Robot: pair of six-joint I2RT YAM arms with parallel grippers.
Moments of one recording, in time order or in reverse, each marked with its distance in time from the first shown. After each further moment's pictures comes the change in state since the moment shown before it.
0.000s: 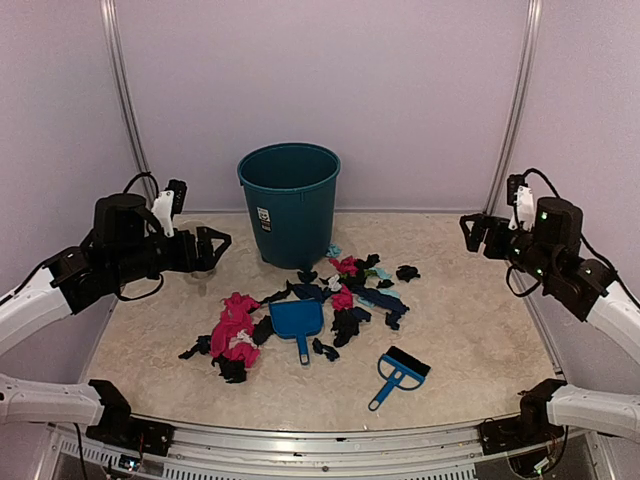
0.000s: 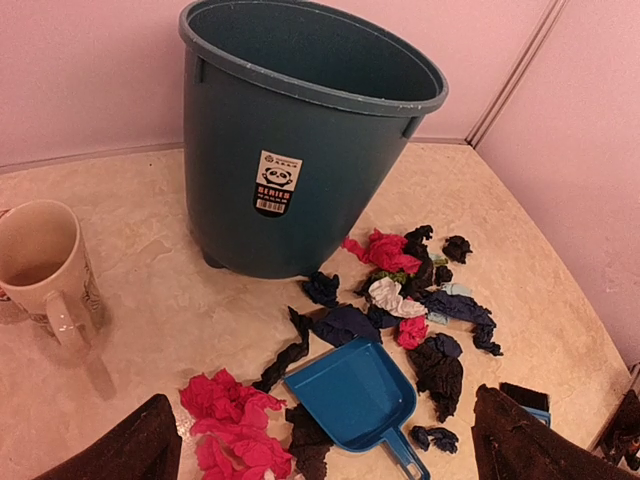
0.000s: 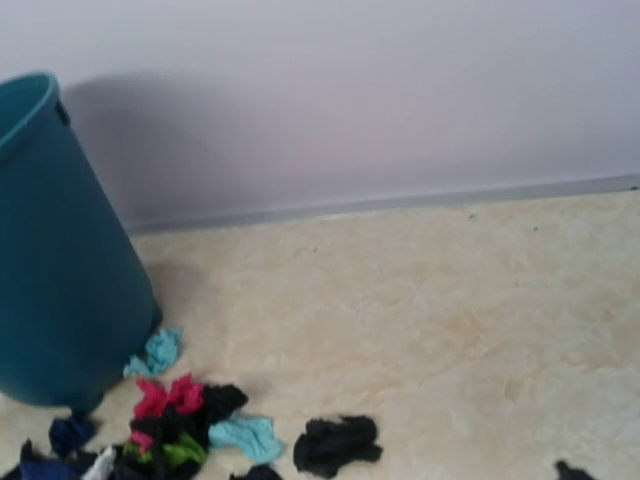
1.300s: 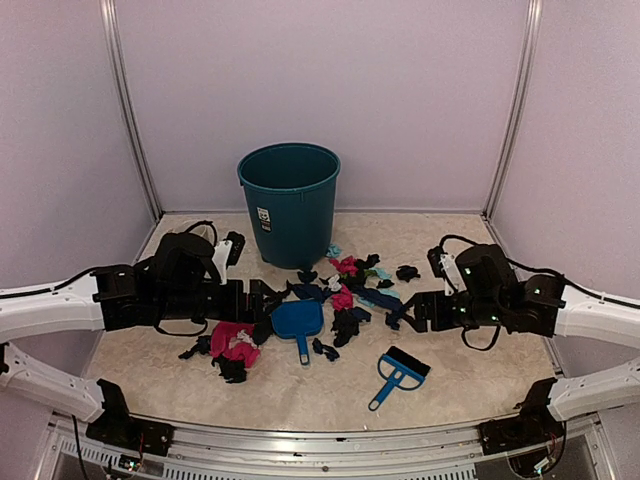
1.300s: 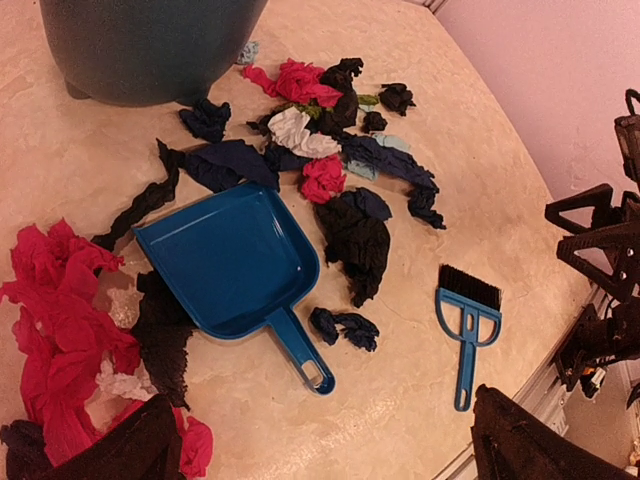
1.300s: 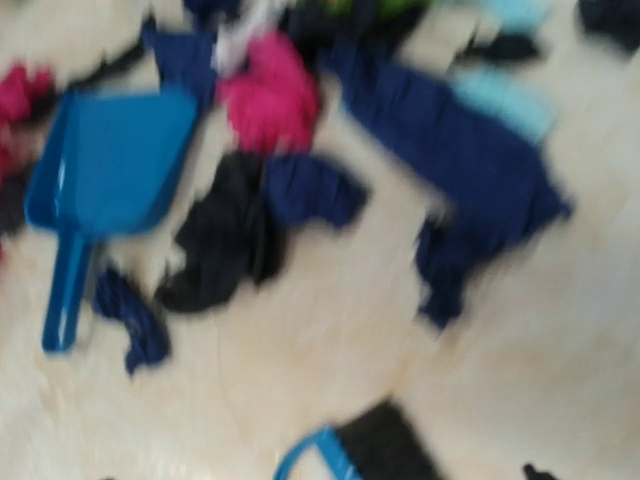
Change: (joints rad) left arm -0.331 0.184 -0.048 -0.005 -0.046 -0.275; right arm 0.431 0.194 -0.086 -0.187 -0.075 0.275
